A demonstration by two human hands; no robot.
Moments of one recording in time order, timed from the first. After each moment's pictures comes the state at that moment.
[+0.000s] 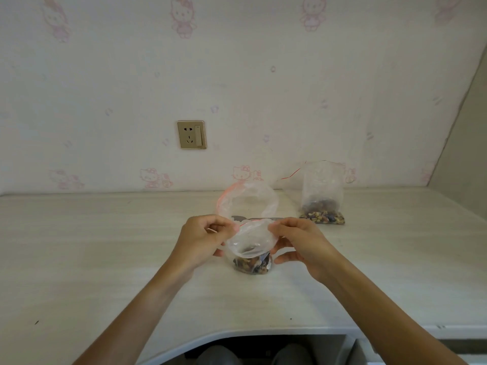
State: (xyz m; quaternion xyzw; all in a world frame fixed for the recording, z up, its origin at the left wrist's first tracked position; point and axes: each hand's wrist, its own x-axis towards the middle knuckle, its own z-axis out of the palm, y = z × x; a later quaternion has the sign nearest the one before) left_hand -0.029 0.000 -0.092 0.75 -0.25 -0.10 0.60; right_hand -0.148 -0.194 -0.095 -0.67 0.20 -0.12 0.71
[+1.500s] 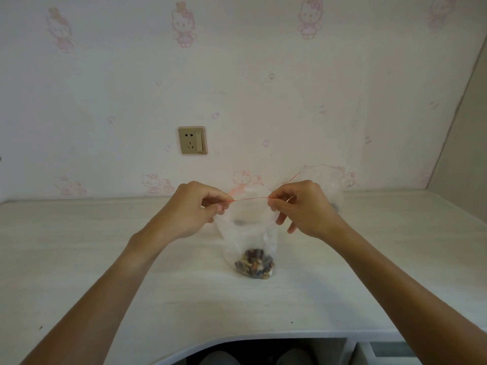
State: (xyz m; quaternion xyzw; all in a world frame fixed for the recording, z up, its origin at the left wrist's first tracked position) left_hand -0.001 0.011 -0.019 0.81 -0.40 -0.02 0.42; right_hand -0.141 -0.203 -0.027 -0.87 0.11 -0.26 0.41
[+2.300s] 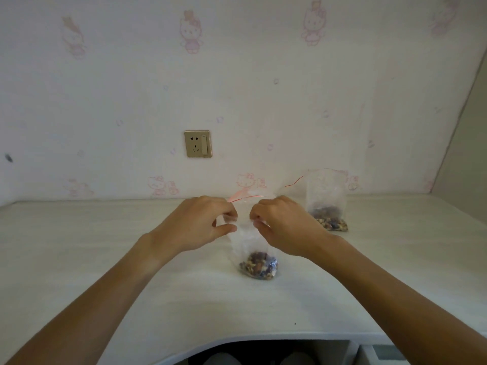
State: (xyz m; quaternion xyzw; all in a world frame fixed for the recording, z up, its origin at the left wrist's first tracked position) left_hand 0.007 0.016 -0.033 0.81 -0.55 0.15 0.13; right_hand -0.131 -0.170 -0.034 -0.97 -0.05 -0.23 0.00
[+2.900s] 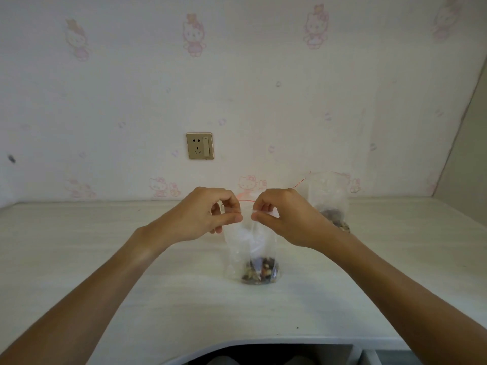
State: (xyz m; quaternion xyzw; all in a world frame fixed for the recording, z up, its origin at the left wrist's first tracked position) left_hand 0.011 0.014 -0.016 0.76 -0.53 -0.02 0.36; right_hand -0.133 -0.175 -0.013 -0.95 -0.04 -0.22 0.22
